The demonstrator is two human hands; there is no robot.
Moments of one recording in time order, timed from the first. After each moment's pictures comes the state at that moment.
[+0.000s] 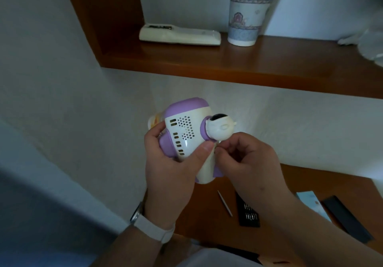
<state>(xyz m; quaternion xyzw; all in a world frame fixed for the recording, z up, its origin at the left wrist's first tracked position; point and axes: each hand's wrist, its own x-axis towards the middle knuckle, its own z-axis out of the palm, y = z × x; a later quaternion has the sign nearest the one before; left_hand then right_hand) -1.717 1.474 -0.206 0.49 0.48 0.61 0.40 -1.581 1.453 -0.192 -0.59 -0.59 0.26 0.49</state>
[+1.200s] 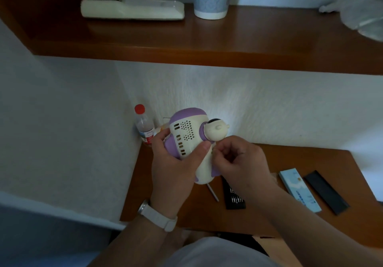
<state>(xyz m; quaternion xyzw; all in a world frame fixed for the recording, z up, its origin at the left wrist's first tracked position) -1.670 1.496 -0.263 0.47 0.52 0.52 0.48 -1.528 1.462 -0.253 -0.63 -0.61 0.20 0.44</state>
